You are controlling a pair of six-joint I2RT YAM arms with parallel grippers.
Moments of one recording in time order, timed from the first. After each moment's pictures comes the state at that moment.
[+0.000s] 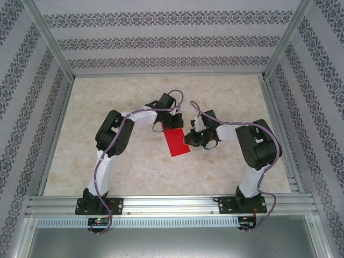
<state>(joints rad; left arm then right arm) -0.56 2.26 1.60 -0.35 0.50 -0.63 0.37 1.83 0.84 -0.14 -0.69 0.45</state>
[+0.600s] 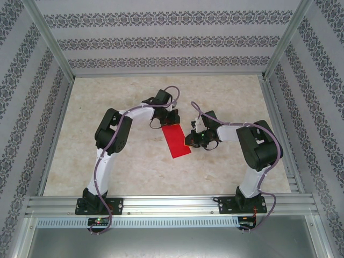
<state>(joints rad) -0.51 2.29 1.65 -0.39 0.49 -0.60 0.37 1.81 0.83 -0.16 -0.69 0.45</state>
